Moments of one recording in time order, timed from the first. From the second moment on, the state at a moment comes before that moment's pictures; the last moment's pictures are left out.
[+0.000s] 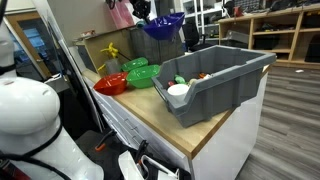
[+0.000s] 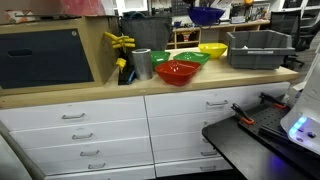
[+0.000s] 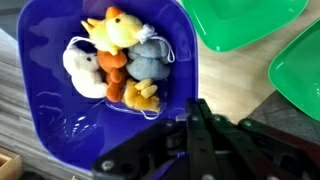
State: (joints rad) arm 0.16 0.18 -0.02 -1.49 -0.26 1.78 0.23
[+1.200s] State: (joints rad) arm -0.03 -0.09 -0.03 -1.84 -0.17 1.78 0.23
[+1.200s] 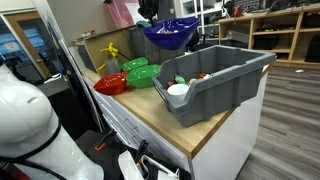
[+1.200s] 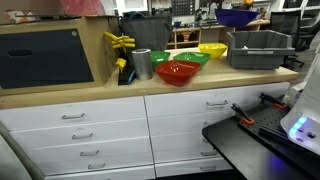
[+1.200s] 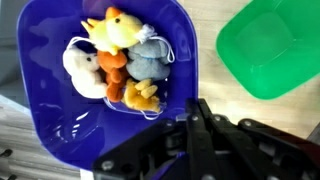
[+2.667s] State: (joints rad) arm -0.02 -0.07 -0.01 -1.84 -0.17 1.81 0.28
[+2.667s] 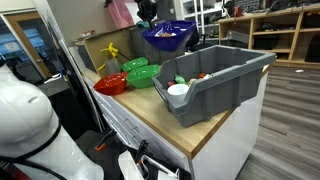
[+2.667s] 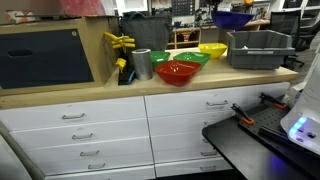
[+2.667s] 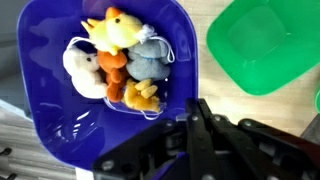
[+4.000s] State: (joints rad) arm -0.08 -0.15 -0.11 -1.85 0.24 1.80 0.25
